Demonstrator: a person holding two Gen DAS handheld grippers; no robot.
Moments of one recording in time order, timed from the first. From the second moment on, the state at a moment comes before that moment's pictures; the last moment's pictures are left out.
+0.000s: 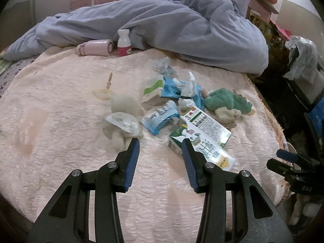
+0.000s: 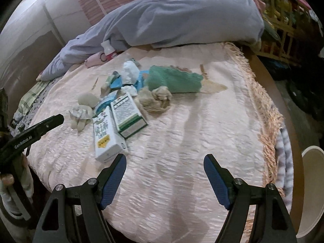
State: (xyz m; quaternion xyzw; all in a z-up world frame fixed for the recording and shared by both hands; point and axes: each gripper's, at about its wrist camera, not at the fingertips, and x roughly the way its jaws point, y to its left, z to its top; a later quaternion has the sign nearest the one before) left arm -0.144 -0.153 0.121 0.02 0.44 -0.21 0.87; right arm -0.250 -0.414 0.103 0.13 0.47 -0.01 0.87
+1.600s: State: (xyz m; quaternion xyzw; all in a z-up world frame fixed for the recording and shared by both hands) left arm -0.043 -0.128 0.043 -0.05 0.50 -0.16 0.85; right arm -0.121 -0.410 0.058 0.12 0.48 0.00 0.87
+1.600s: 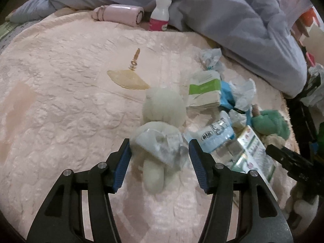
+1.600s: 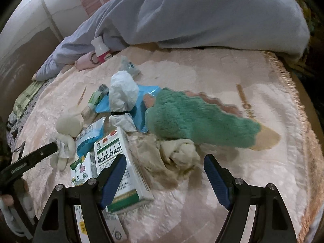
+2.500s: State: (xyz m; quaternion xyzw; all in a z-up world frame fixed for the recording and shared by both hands) left arm -0.143 -0.167 0.104 -0.02 0.47 -0.28 0.84; right arm -0.234 -0.415 0.109 0.13 0.42 0.02 0.90
